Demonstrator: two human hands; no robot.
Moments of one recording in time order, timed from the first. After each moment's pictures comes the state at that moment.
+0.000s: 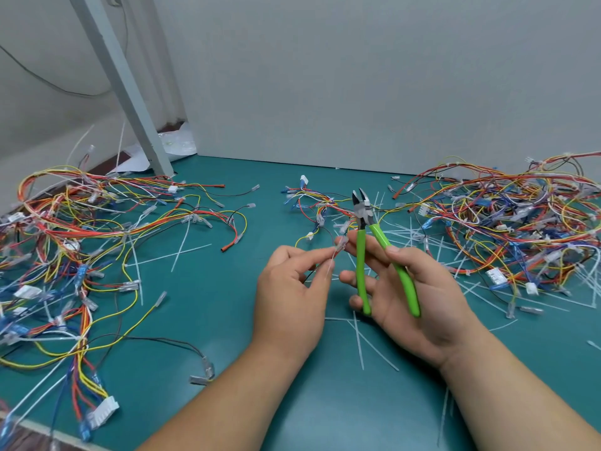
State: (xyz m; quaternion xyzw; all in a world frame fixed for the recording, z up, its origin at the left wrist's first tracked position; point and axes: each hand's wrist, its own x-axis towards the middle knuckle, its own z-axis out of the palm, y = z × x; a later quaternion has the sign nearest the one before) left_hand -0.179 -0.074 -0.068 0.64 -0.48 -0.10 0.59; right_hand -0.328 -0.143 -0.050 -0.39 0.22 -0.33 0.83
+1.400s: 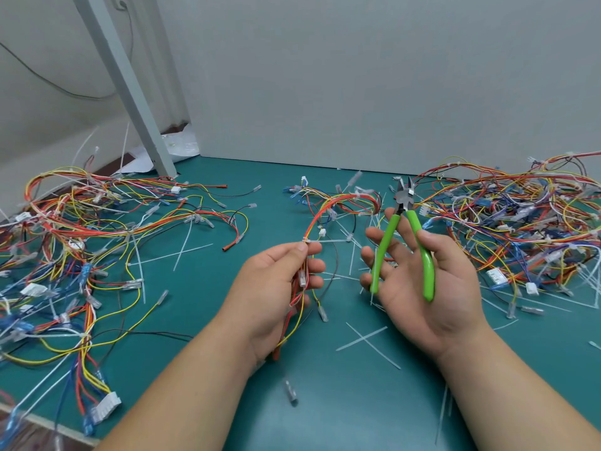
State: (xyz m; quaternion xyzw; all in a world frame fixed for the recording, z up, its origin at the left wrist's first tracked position) left_hand -0.159 -0.062 -0.033 0.58 -0.27 -0.47 0.61; right_hand -0.332 -0.150 -0.044 -0.35 0.21 -0.44 0.80
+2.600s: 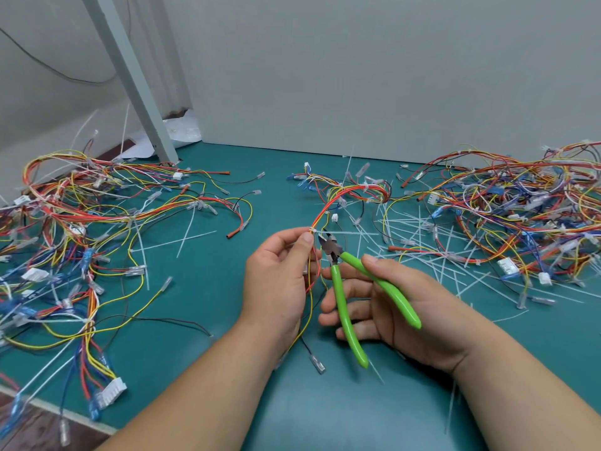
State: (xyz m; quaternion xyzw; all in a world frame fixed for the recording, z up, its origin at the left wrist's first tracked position) left_hand -0.169 -0.075 -0.062 0.51 -0.24 -0.36 0.74; right_hand -0.327 -0.119 -0.037 -0.46 0.25 -0.16 0.84
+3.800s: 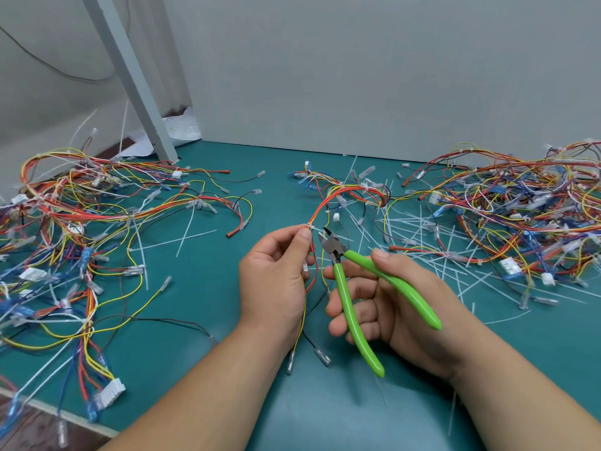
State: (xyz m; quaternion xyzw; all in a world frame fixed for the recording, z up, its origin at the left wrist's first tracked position) left_hand -0.170 -0.076 -0.065 0.50 -0.23 -0.31 0.77; right_hand -0.325 -0.112 -0.032 -0.46 0.24 -0.19 0.83
